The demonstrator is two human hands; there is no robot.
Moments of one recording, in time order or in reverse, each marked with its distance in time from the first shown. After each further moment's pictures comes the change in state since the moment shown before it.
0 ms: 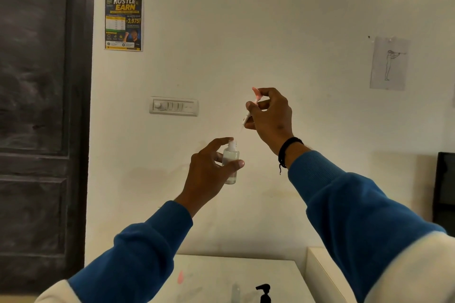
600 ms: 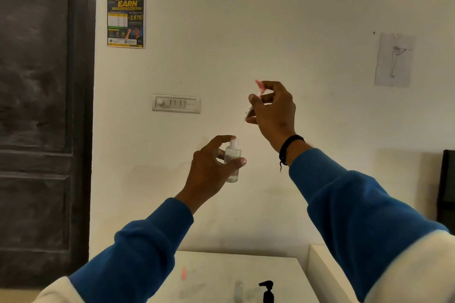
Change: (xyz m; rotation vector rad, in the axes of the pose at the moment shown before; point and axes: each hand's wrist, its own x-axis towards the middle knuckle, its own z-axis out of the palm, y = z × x) left_hand 0.001 -0.003 -0.005 -0.029 -0.026 -0.011; right_hand 0.000 -0.001 0.007 0.041 0.053 -0.043
